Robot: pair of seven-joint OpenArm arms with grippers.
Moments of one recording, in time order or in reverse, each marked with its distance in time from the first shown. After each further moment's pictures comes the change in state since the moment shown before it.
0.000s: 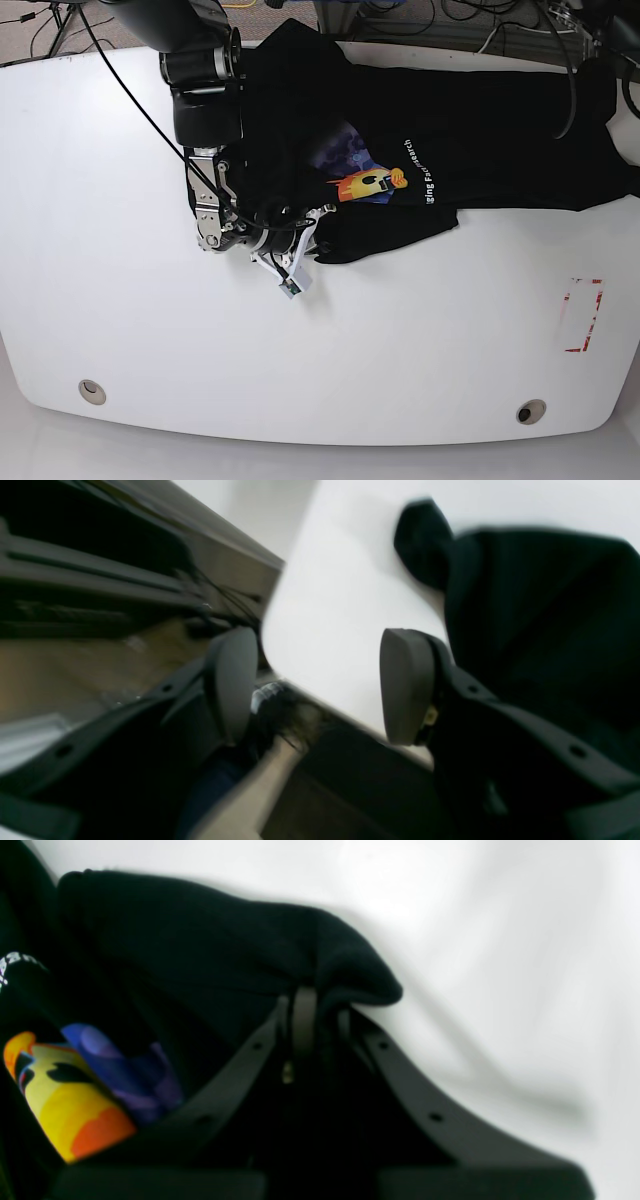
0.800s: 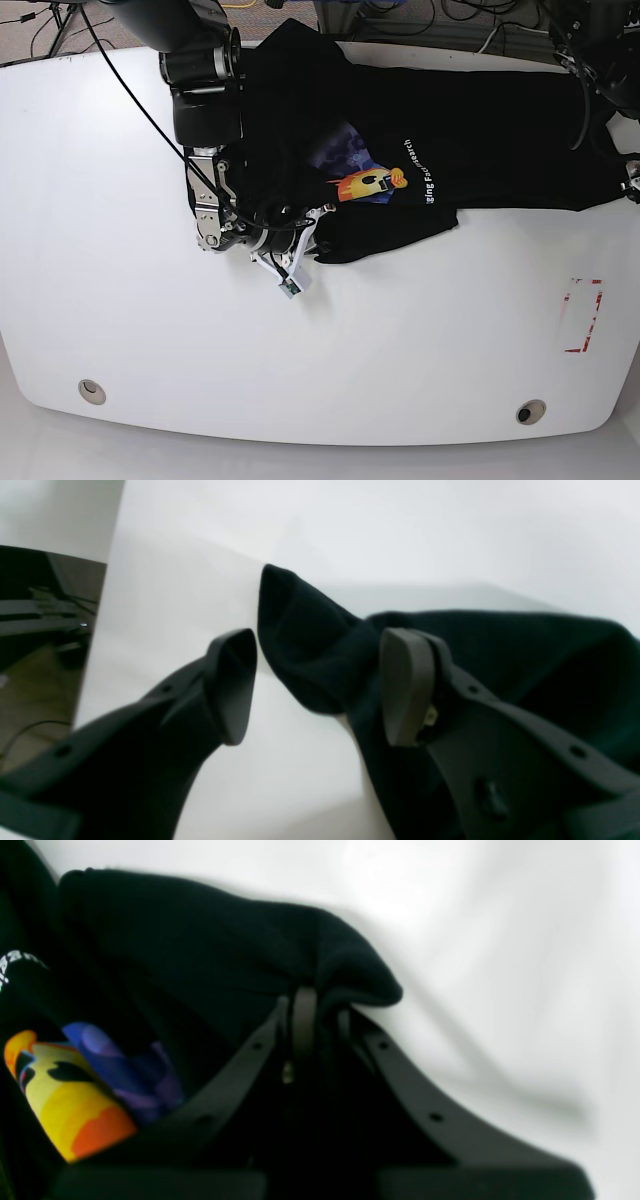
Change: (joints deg) left arm -12.6 -1.4 8.4 -39.1 15.3 -0.1 -23.7; right arm 0.0 0.0 0.0 0.0 0.2 0.0 0.0
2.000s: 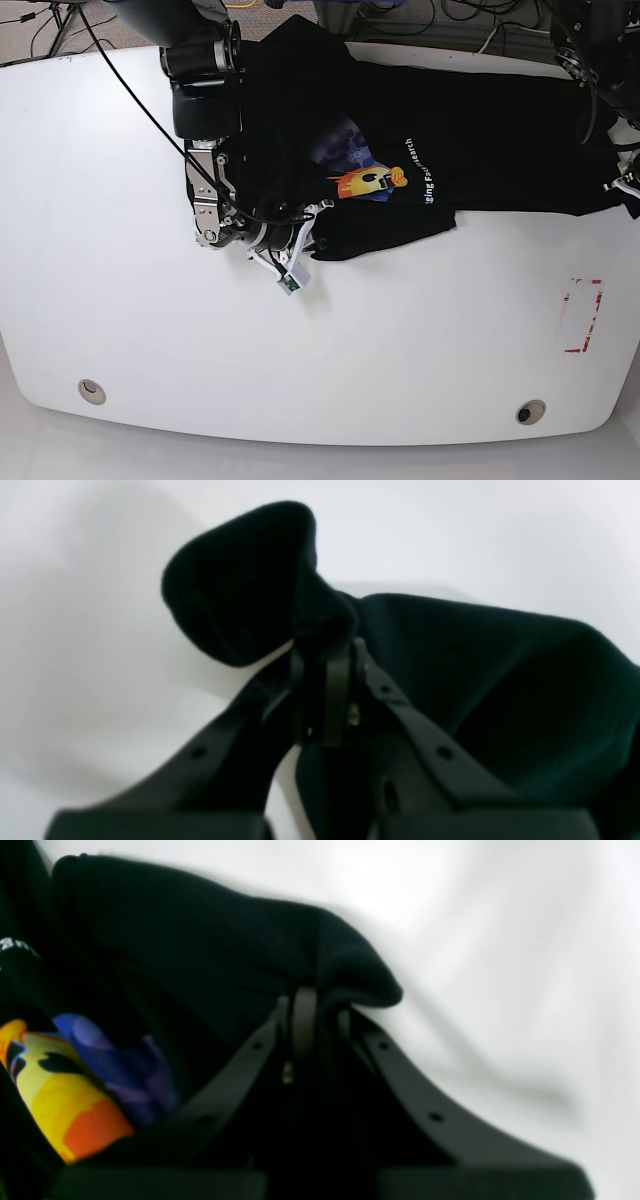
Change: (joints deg) left arm -0.4 0.8 0.3 -10.6 -1.7 -0.3 -9.9; right arm -1.7 0.0 0.1 3.8 -0.7 0.0 -1.1
